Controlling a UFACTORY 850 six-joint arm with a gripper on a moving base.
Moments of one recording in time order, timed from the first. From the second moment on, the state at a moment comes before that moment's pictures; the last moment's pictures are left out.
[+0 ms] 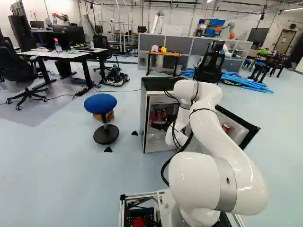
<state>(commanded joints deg) -17.1 -78.4 -70.6 -40.7 85.7 0.0</state>
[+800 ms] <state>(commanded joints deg) -17.1 -78.4 -70.6 -41.6 85.3 0.0</state>
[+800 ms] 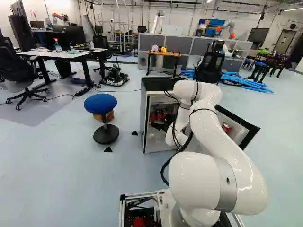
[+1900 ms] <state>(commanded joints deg) -17.1 -78.4 -70.6 -41.6 85.3 0.0</state>
